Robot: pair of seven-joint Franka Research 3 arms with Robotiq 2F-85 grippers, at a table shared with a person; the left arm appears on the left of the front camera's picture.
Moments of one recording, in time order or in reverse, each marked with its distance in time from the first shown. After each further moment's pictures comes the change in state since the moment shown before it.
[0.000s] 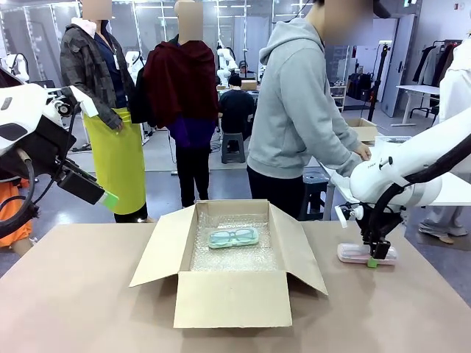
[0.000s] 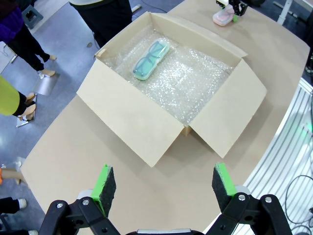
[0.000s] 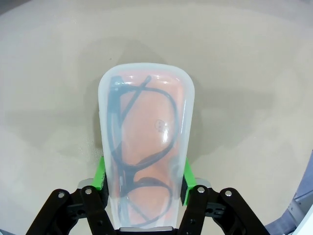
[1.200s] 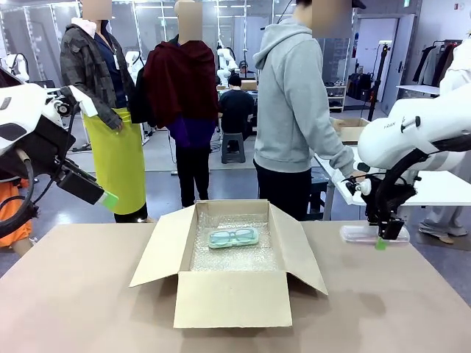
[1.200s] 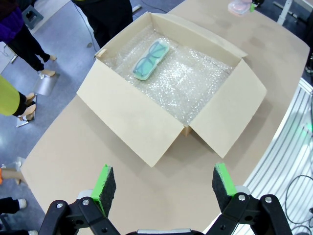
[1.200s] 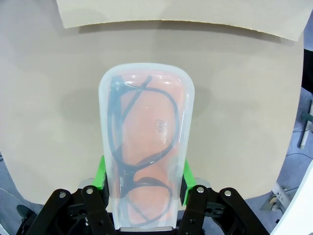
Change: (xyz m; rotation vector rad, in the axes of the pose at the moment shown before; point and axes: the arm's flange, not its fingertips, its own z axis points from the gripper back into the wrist) left arm 0.000 0.000 0.000 0.000 -0.001 0.000; right arm 0.026 0.068 0.106 0.015 -0.002 0.053
